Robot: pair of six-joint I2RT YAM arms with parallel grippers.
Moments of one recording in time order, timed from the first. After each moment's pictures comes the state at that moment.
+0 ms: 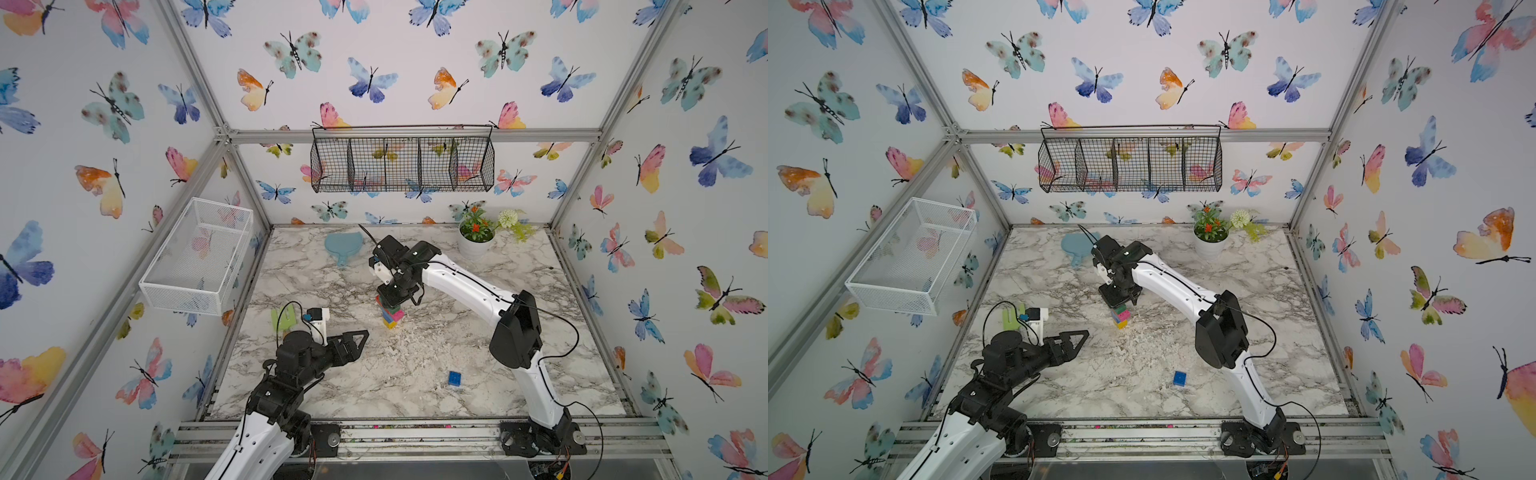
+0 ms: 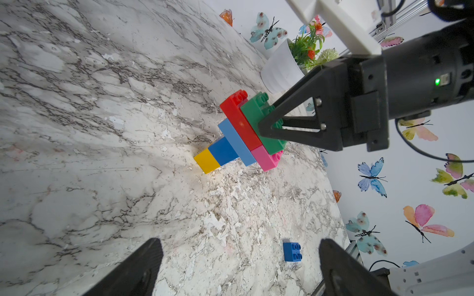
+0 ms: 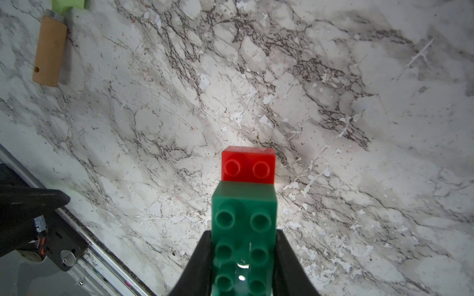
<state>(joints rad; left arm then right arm) -0.38 0.45 0.28 -0.25 0.34 -0.71 0.90 2.21 2.15 -1.19 -0.11 0.17</state>
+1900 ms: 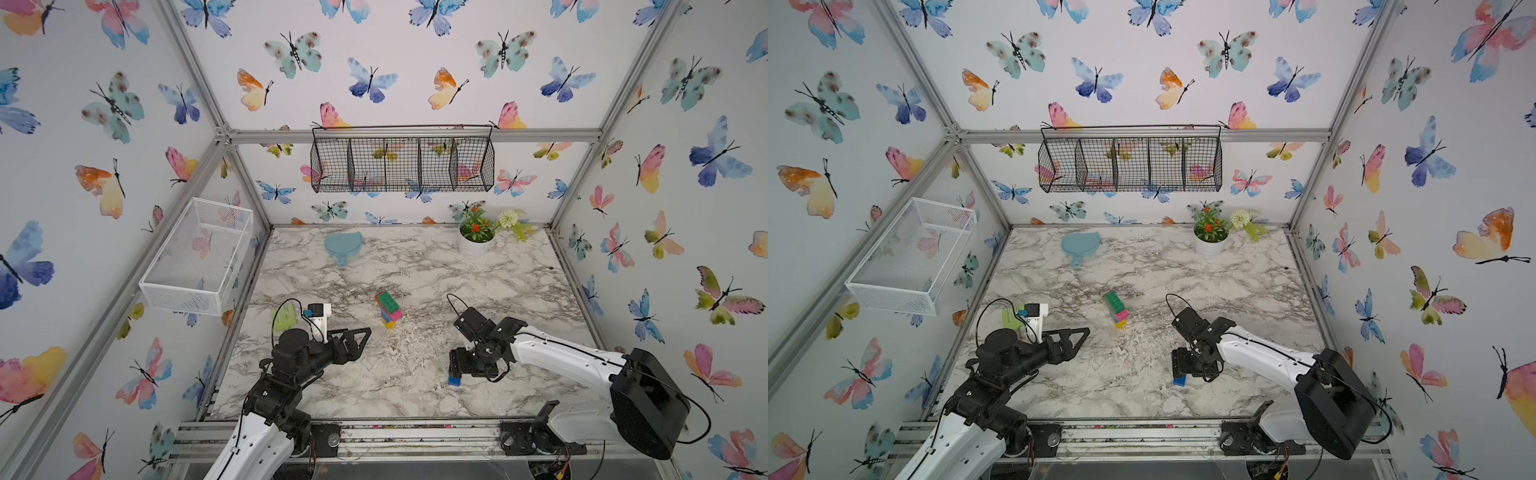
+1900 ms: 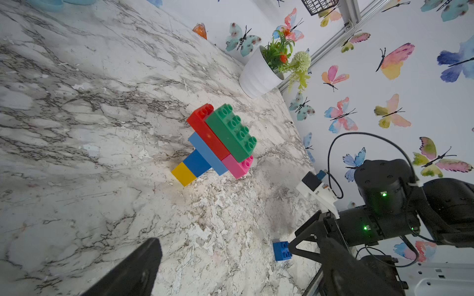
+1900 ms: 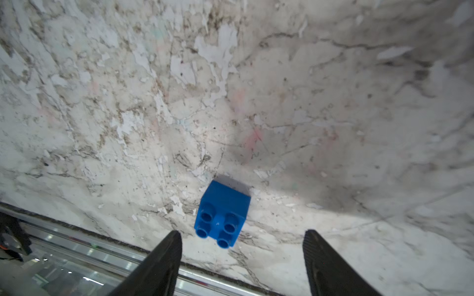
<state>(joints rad) -0.39 0.45 0.33 -0.23 0.38 -0.65 0.80 1.35 0.72 -0.75 -0.19 0.71</state>
